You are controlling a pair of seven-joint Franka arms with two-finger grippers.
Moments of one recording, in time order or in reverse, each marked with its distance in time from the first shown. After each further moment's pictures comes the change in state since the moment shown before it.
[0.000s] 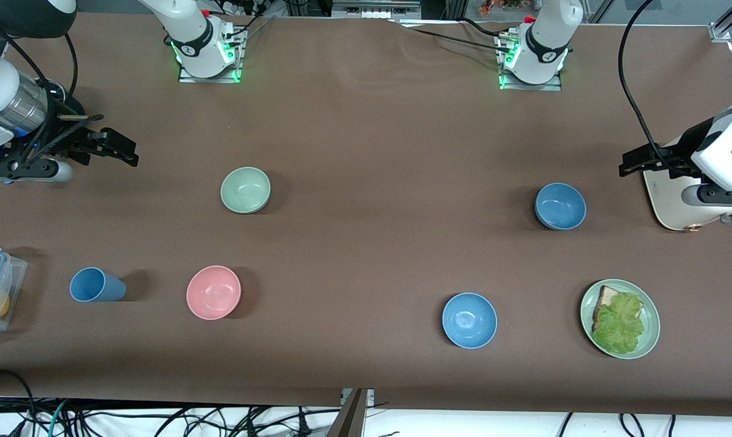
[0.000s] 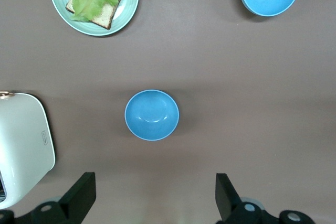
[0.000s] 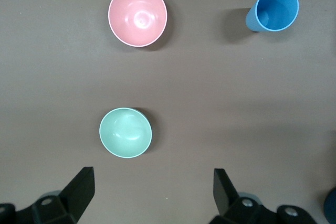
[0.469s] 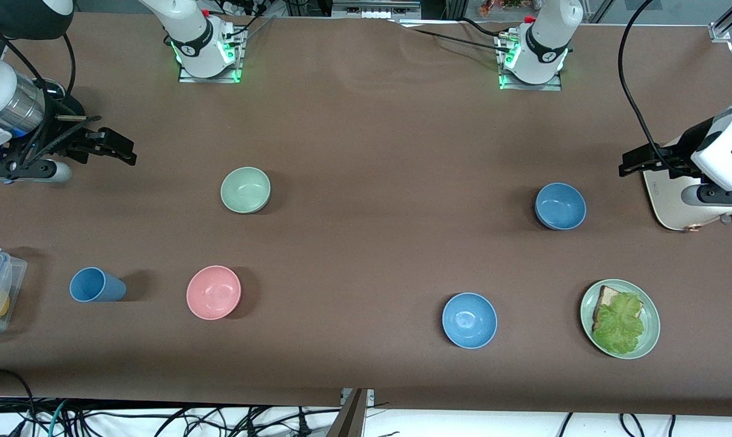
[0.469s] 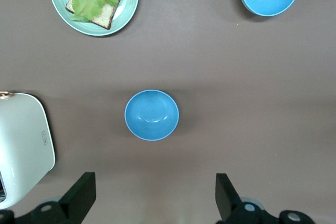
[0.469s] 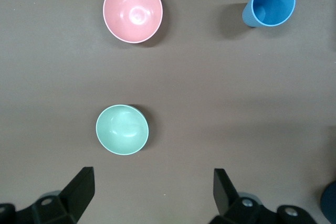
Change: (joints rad) left arm -0.001 0.000 0.000 0.000 0.000 0.000 0.000; right arm -0.006 0.000 -0.003 0.000 -0.005 -0.015 -0.003
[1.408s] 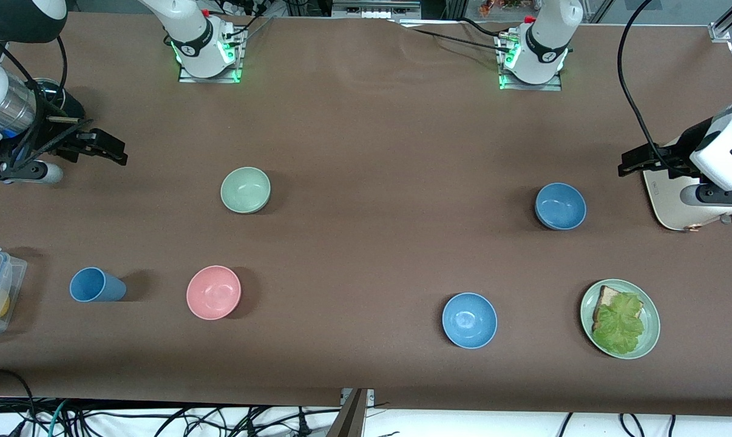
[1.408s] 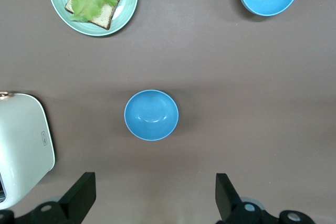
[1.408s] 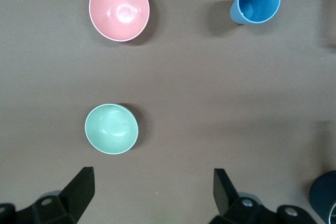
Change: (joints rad) left arm -0.002 0.000 0.000 0.000 0.000 0.000 0.000; right arm -0.011 0.001 -0.005 0.000 -0.024 -0.012 -0.003
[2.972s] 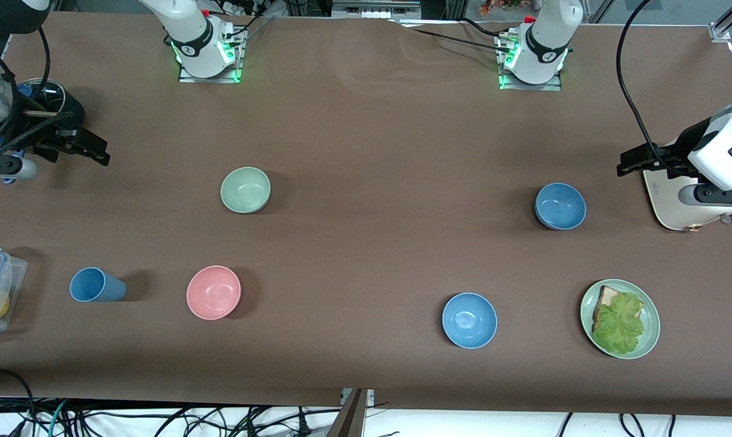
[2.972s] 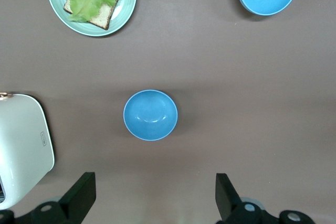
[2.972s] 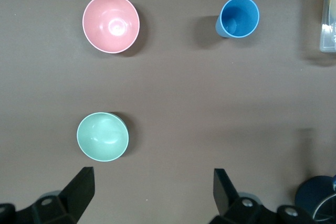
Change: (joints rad) left arm -0.005 0.000 0.000 0.000 0.000 0.000 0.000; right arm -0.001 -0.002 -0.023 0.041 -0.028 -0.009 -0.025
